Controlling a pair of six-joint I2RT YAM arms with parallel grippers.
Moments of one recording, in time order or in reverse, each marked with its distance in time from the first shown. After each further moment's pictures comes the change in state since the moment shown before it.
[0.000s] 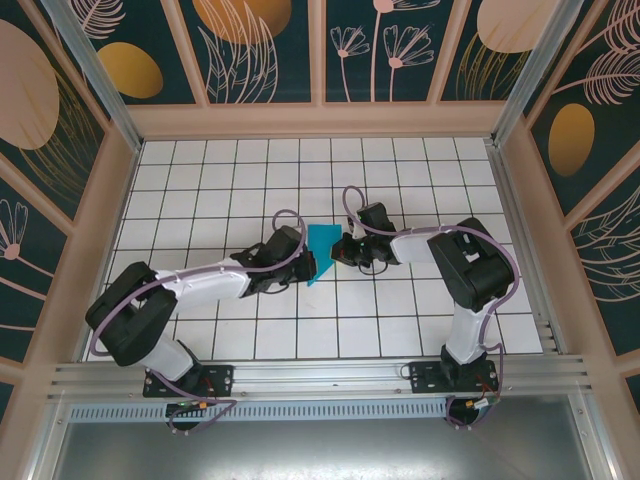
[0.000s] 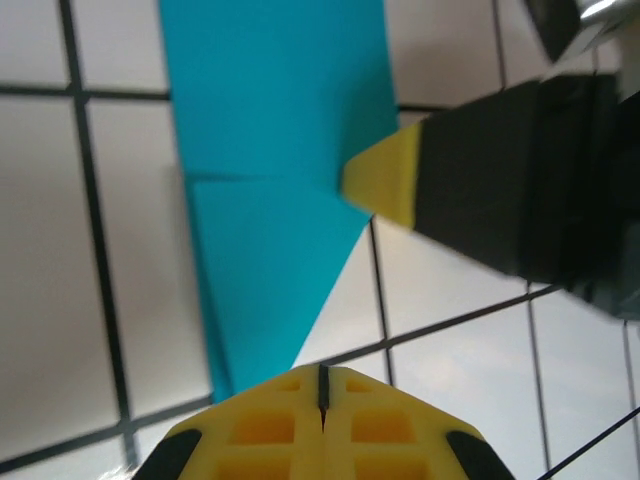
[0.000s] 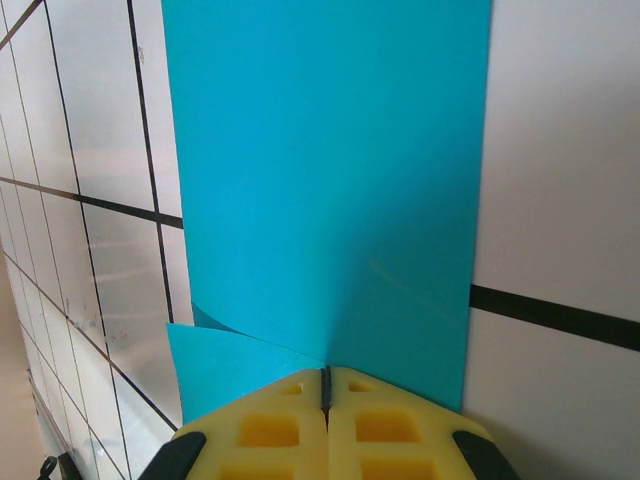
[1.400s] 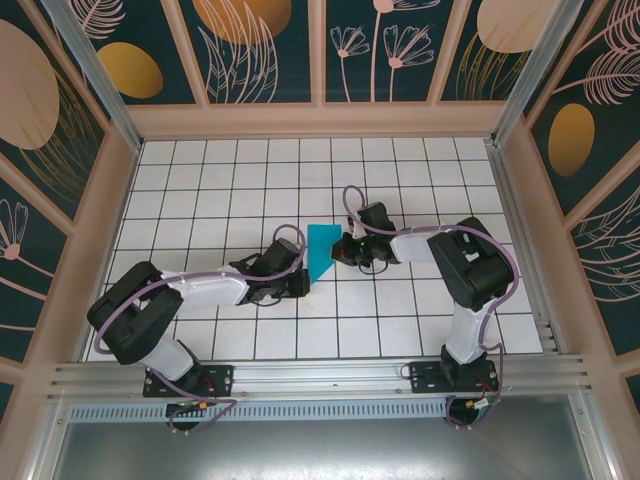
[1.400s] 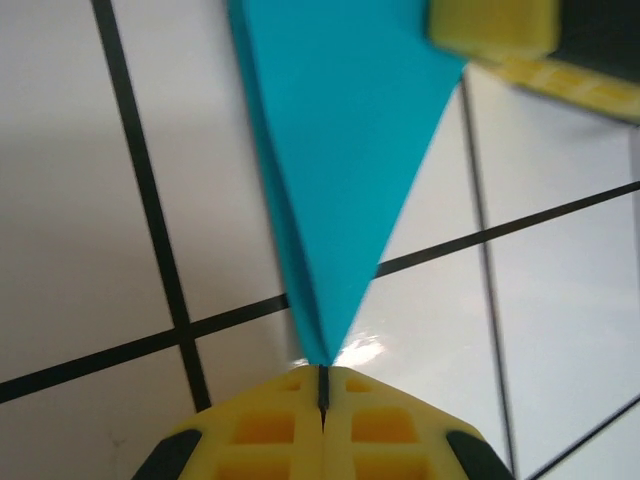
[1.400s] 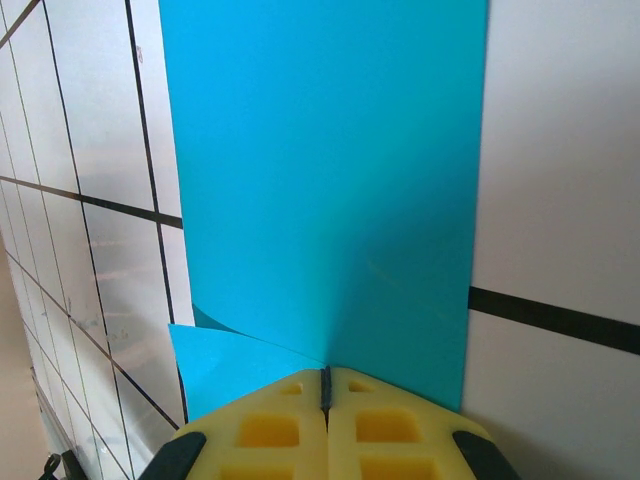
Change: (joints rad) left arm 0.002 -0.024 -0.110 -0.011 0.074 0.071; right arm -0.004 0.006 0.007 -0.008 -0.009 -0.001
